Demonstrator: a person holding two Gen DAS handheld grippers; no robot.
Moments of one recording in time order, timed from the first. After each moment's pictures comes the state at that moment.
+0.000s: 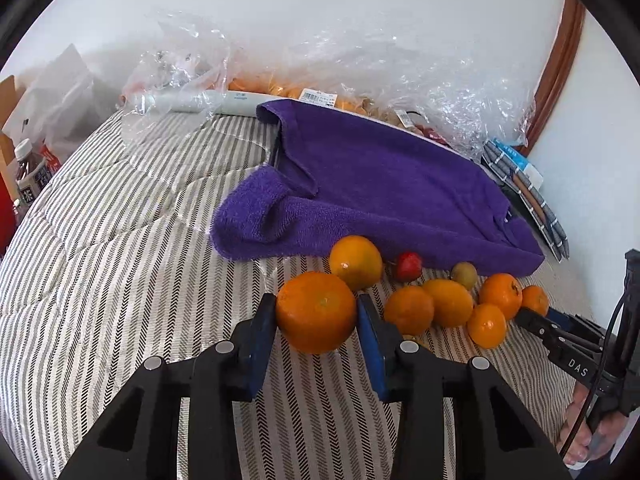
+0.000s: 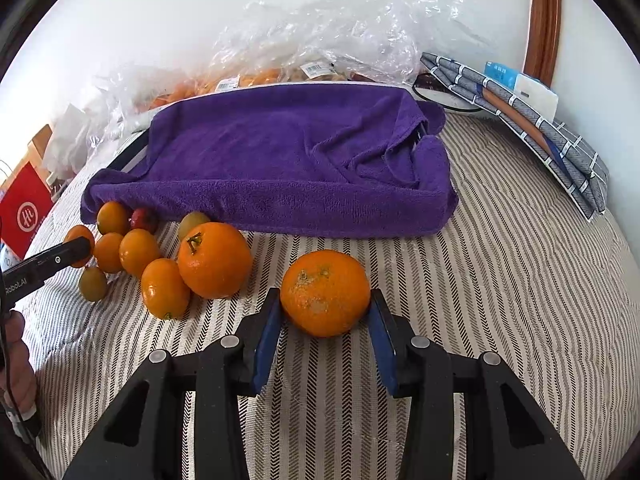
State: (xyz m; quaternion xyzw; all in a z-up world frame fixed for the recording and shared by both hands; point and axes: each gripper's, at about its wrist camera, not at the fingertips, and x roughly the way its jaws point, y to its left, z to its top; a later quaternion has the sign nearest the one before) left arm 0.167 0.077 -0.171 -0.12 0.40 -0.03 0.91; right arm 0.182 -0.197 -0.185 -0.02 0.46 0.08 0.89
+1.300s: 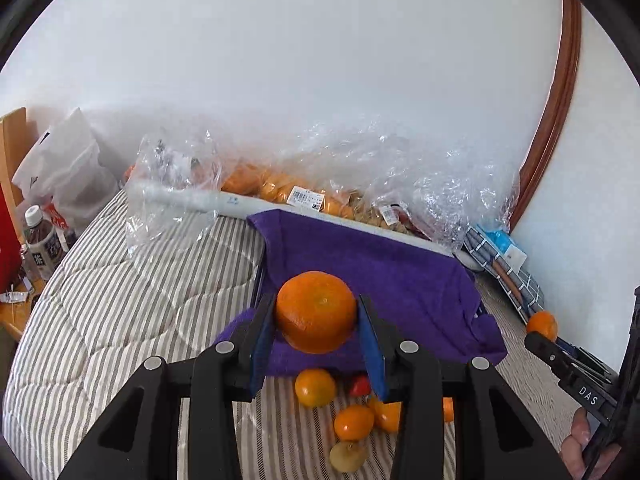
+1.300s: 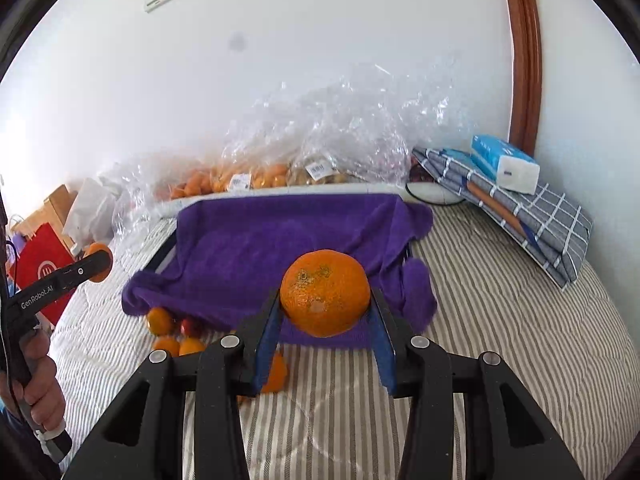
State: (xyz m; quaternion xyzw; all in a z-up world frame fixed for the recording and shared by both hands) left arm 0.188 0.075 -0.094 -0.14 0.30 -0.02 0.94; right arm 0.192 -0.205 -0.102 0.02 0.36 0.09 0.93
